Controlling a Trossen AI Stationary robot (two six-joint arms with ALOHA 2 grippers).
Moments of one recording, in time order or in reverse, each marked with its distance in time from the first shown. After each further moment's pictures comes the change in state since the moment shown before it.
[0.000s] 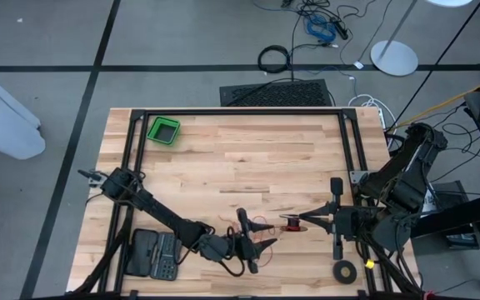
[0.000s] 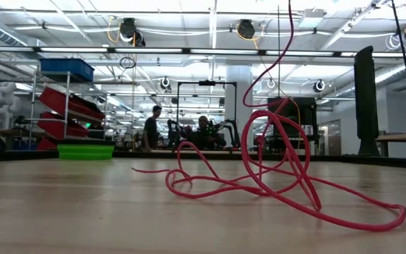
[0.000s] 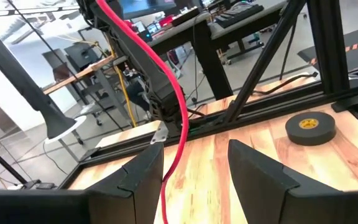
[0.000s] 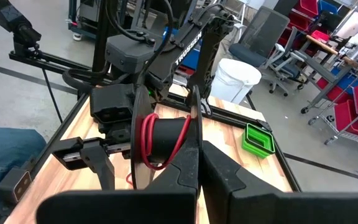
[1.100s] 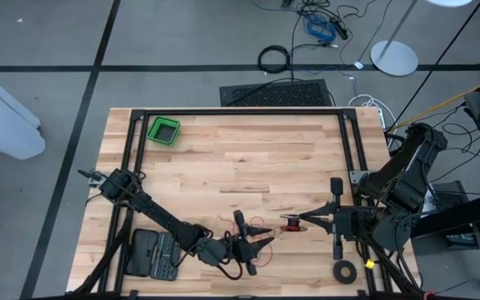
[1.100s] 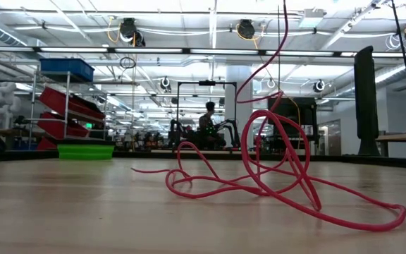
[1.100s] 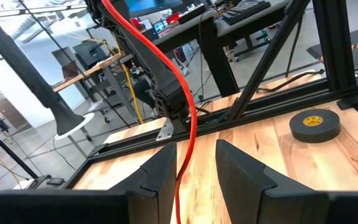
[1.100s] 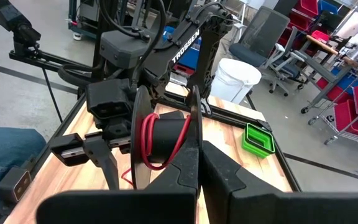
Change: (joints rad) left arm -0.029 -0.002 -0.001 0.000 -0.061 0.008; right arm 0.000 0.000 0.000 -0.002 0.000 0.000
